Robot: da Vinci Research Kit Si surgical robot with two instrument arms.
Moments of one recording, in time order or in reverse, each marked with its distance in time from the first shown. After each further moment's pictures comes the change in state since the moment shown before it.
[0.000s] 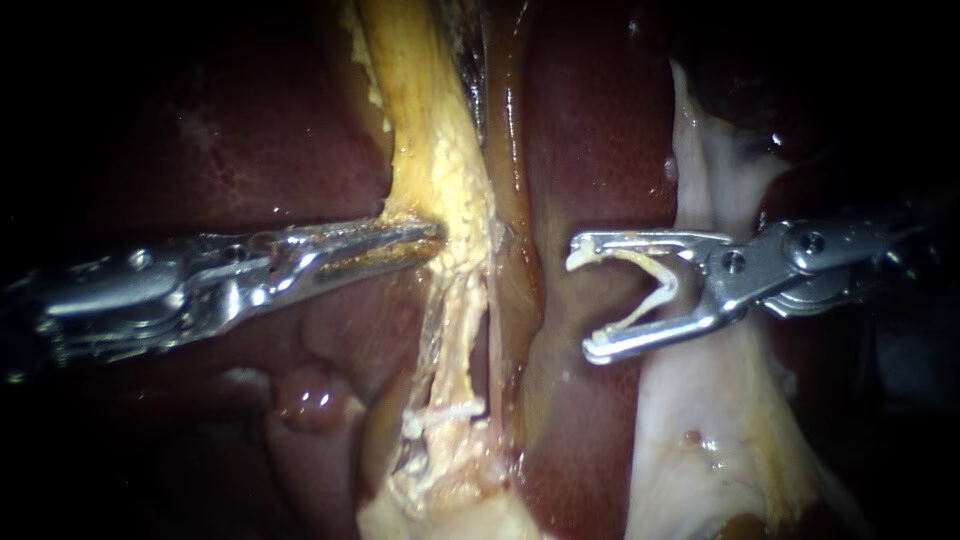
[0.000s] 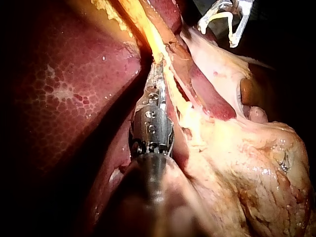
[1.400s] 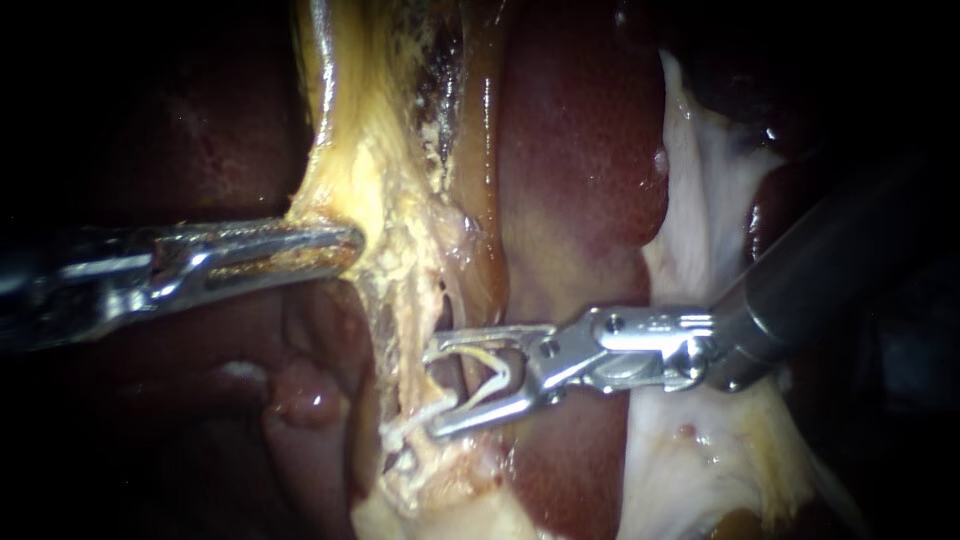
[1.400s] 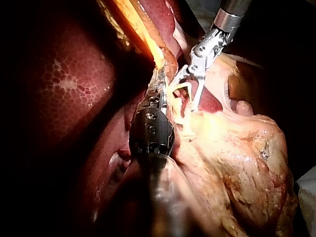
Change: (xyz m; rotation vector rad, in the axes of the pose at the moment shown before) right arm -0.013 0.000 0.017 0.159 -0.132 0.190; left arm -0.005 -0.002 -0.011 -0.024 -0.061 -0.027
